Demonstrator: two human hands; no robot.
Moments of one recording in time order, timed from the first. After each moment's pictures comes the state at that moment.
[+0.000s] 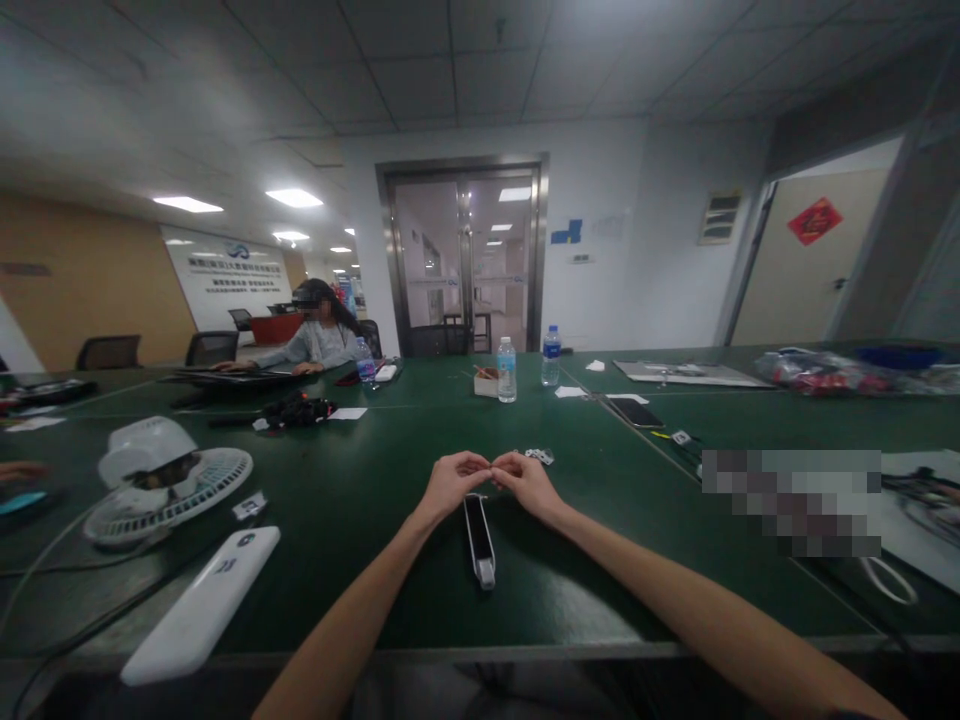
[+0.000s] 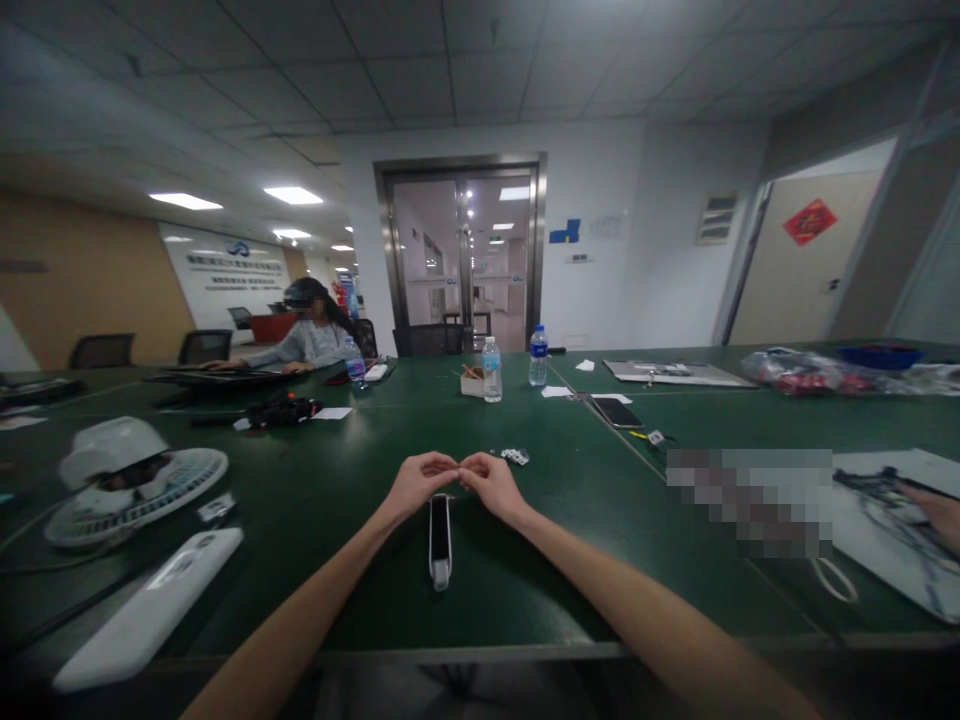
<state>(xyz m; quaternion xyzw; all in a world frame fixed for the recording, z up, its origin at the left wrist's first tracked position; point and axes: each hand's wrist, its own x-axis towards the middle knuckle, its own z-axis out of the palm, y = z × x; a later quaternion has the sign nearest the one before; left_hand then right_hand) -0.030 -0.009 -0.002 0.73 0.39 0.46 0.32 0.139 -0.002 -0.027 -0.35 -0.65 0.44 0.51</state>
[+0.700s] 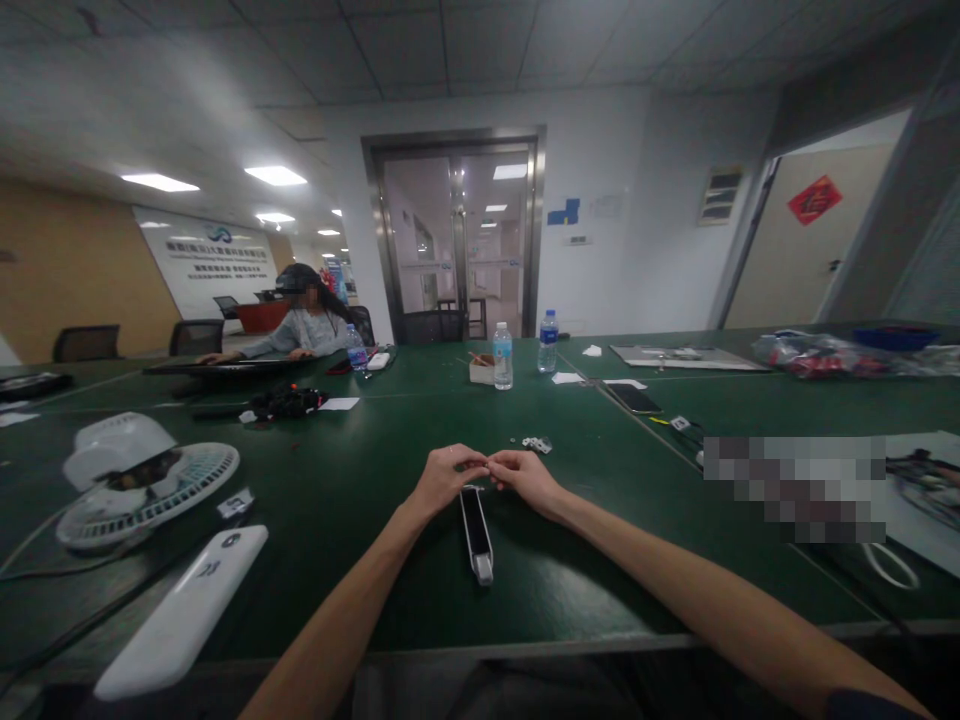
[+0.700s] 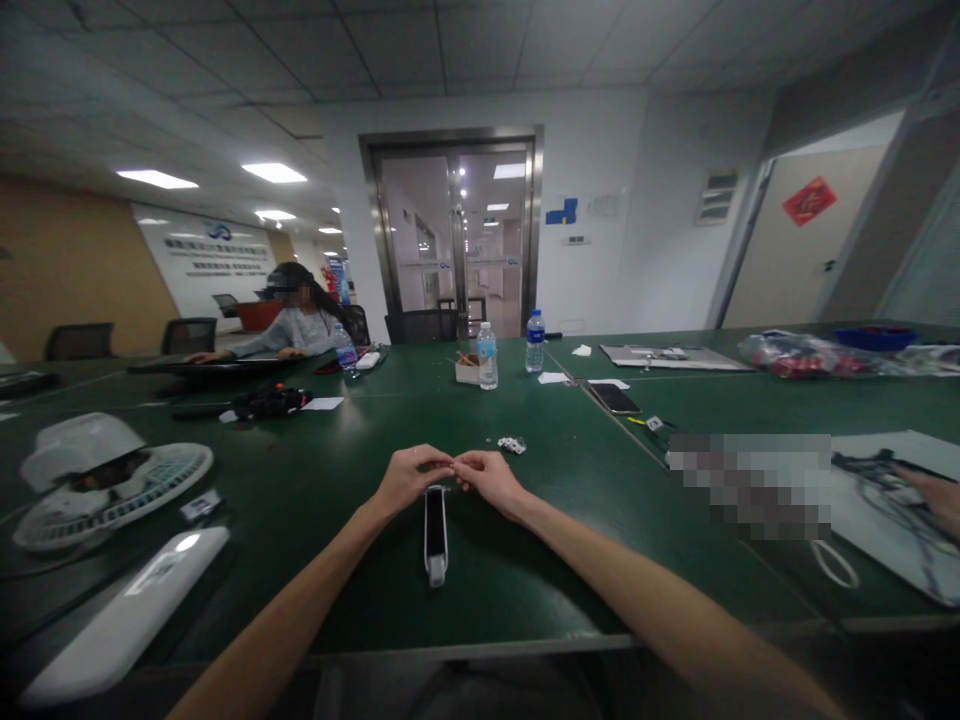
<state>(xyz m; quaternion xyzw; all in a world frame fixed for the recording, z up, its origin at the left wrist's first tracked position) -0.038 -0.013 0.009 0.84 0.34 0.39 0.13 0.145 -0.009 -0.025 -0.33 -0.64 0.52 0.46</state>
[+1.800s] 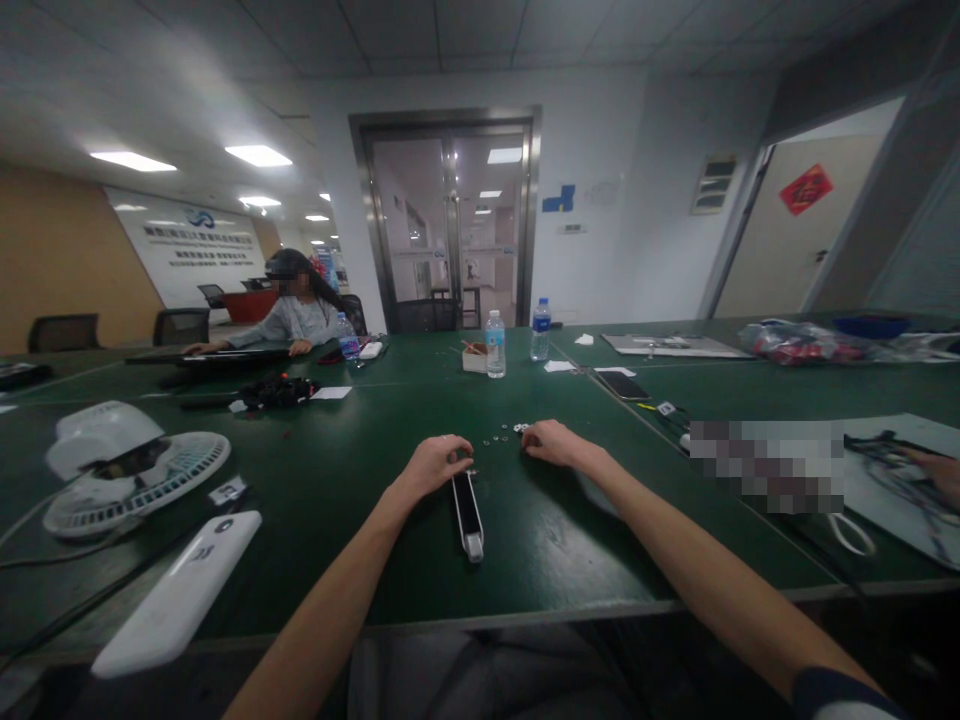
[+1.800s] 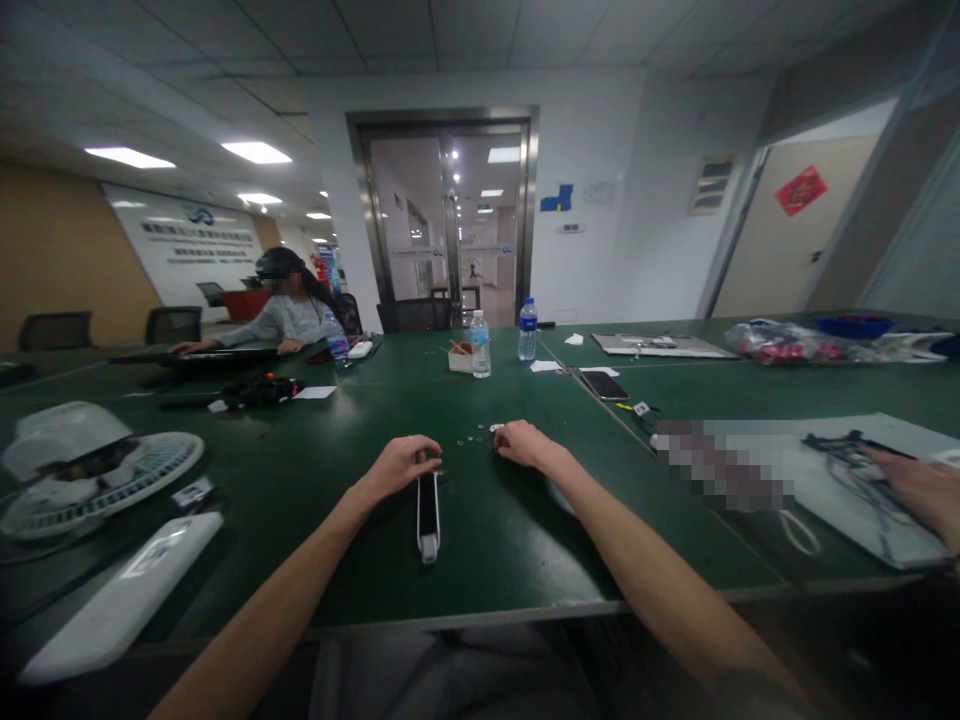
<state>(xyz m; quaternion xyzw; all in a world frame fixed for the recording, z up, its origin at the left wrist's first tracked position) -0.050 0.001 0.000 0.89 0.37 0.26 0.05 0.224 0.026 0.002 -0.52 -0.85 0.05 0.08</state>
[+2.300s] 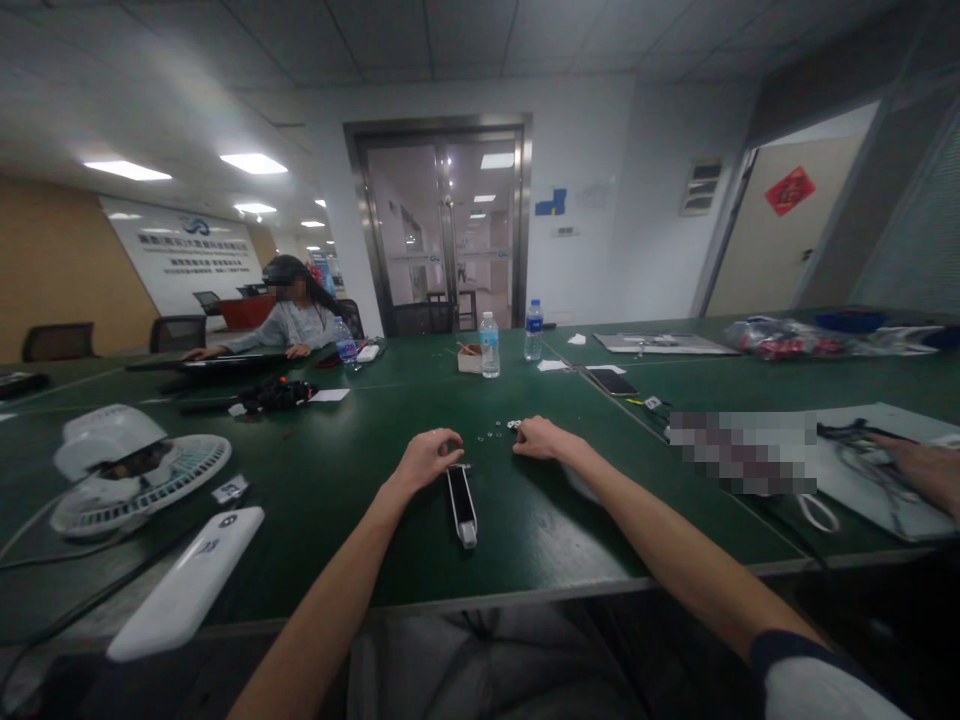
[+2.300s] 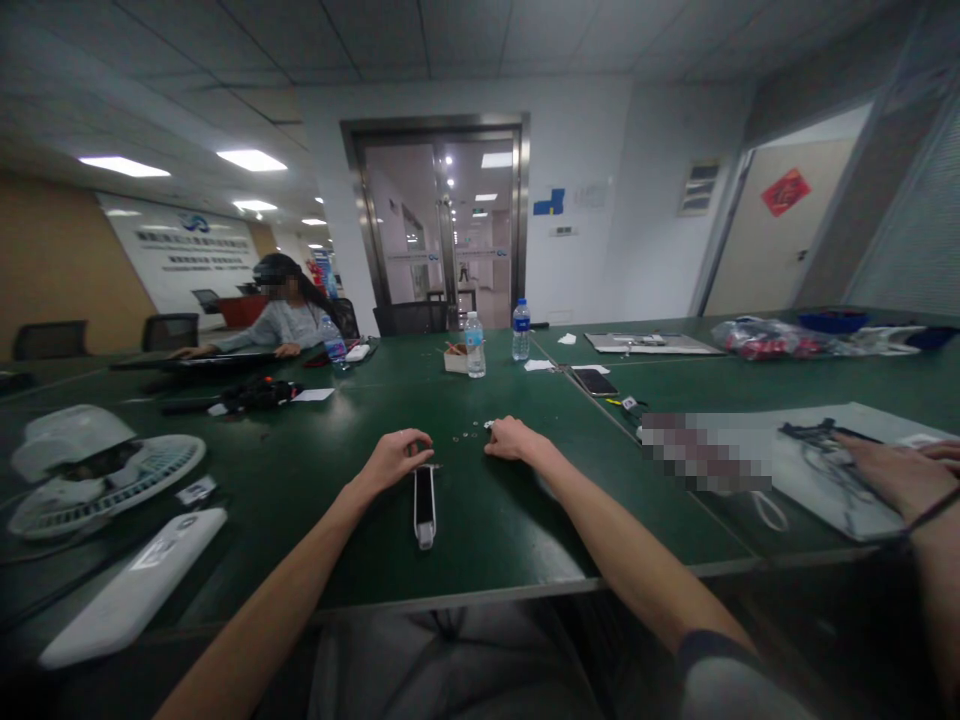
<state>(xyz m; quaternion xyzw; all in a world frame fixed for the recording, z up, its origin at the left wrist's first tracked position) -0.053 -0.004 0.002 0.87 0.39 0.30 0.04 0.208 0.021 0.010 -0.58 -0.81 0.07 0.02</state>
